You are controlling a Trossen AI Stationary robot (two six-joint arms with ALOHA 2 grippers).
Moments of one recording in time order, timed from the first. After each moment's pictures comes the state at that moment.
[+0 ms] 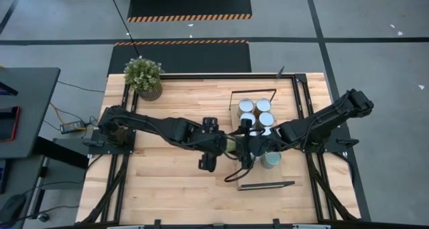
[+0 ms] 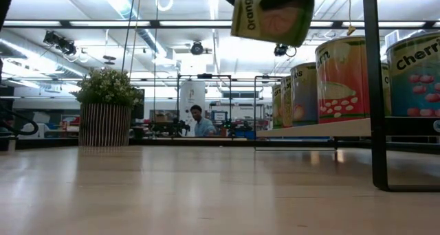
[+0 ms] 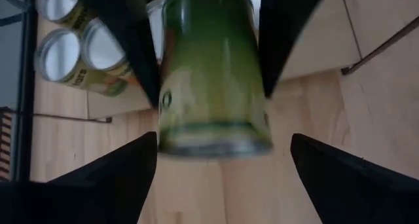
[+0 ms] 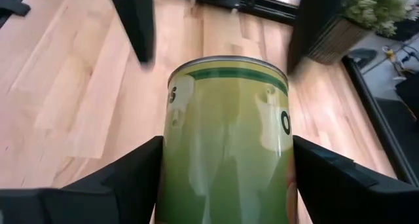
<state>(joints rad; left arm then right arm) -0.28 1.91 1.94 -1.07 -0.31 -0.02 0.36 1.45 1.10 -0.33 0.47 0.02</state>
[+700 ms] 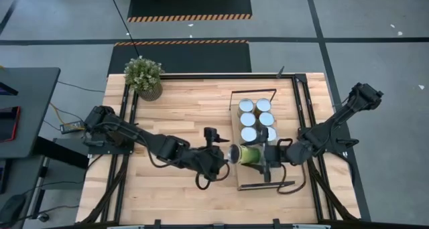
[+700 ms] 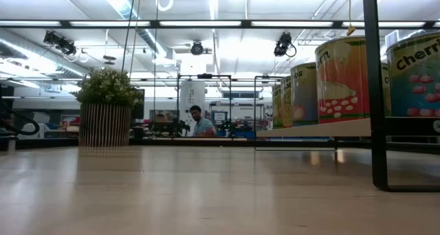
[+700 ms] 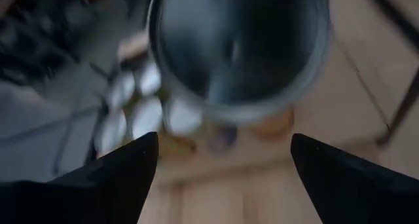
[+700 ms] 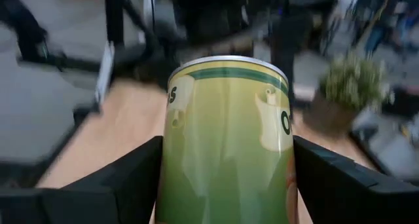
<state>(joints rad) -0.40 1.76 1.55 -0.48 -0.63 0.12 0.62 1.21 0.85 0.01 0.66 0.01</state>
